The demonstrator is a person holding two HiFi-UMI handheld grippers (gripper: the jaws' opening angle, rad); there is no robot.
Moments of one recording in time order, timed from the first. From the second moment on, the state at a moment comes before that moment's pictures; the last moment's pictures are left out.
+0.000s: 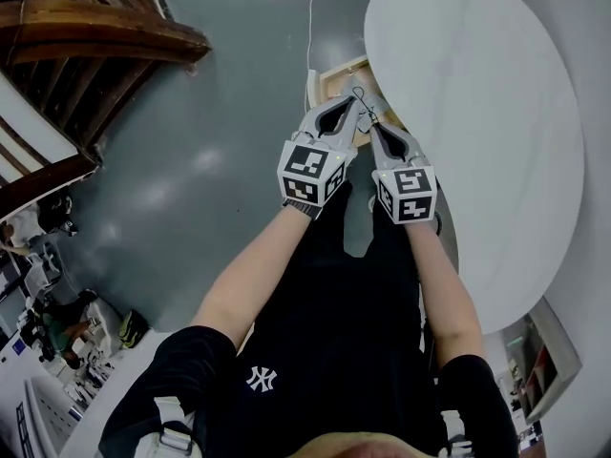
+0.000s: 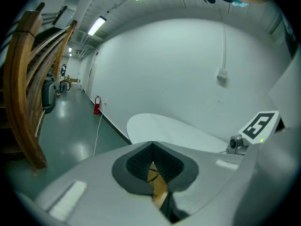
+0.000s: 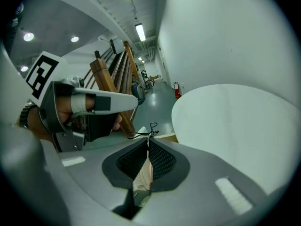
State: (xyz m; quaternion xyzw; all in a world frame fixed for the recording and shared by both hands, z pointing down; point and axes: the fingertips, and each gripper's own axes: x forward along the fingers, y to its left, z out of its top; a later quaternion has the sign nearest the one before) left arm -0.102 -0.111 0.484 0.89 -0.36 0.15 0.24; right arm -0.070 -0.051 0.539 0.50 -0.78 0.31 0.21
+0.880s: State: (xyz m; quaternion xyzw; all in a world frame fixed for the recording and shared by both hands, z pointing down) left arm -0.130 -0.137 0.554 0.89 -0.34 0.17 0.27; right arm -0.084 -0.077 0.675 0.51 -0.73 0.35 0.29
